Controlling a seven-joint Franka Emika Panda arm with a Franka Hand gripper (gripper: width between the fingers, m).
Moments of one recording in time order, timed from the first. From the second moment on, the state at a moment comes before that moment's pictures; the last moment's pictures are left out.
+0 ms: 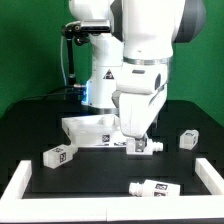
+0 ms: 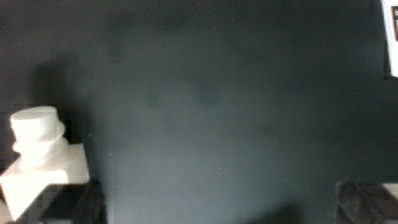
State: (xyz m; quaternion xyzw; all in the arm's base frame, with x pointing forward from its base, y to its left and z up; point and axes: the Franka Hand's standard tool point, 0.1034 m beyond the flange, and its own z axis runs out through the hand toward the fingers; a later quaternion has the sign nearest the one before) arm 0.538 0.026 0.083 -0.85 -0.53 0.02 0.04
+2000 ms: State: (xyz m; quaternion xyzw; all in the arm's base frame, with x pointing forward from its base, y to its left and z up) arm 0.595 -0.002 0.030 -0.87 -0.49 -0.01 0.04
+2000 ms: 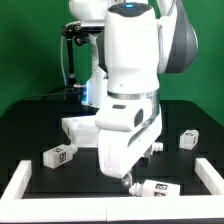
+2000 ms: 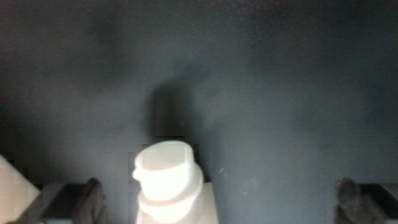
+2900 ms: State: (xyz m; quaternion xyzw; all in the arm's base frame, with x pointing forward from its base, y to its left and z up) arm 0.596 0.008 0.019 -0.87 -0.48 -0.01 0.04
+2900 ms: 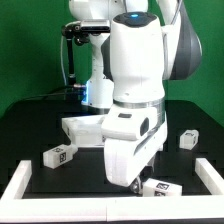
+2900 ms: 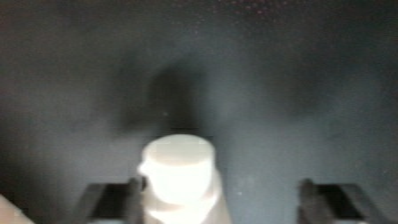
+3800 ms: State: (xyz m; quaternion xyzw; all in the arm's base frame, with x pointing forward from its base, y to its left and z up) arm 0.572 0.006 0.028 -0.89 -0.46 -0.01 0.04
